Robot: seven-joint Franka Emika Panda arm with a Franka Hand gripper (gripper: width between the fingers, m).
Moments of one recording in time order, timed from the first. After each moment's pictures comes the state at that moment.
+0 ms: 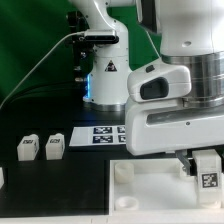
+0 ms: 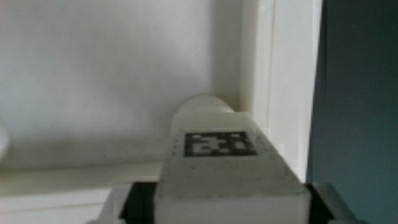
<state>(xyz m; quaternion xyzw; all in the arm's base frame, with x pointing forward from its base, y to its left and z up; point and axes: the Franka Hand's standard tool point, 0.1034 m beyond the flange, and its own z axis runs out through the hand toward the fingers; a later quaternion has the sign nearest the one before) 0.625 0.111 0.073 -1.00 0.06 0.03 0.07</state>
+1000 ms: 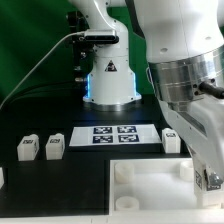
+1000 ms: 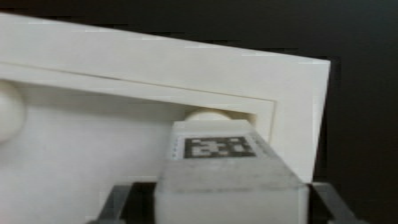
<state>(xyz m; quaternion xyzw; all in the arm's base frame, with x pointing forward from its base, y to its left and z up) 0.626 0.111 0.071 -0.73 0.67 0.08 0.08</state>
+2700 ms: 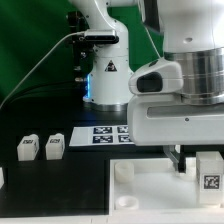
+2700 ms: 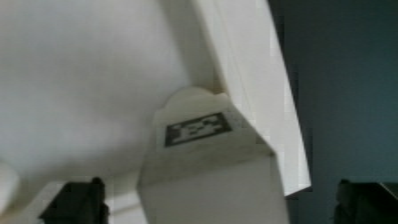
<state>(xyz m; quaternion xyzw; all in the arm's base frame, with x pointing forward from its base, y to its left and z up) 0.628 0.115 0.077 -0.99 0.08 0.01 0.07</state>
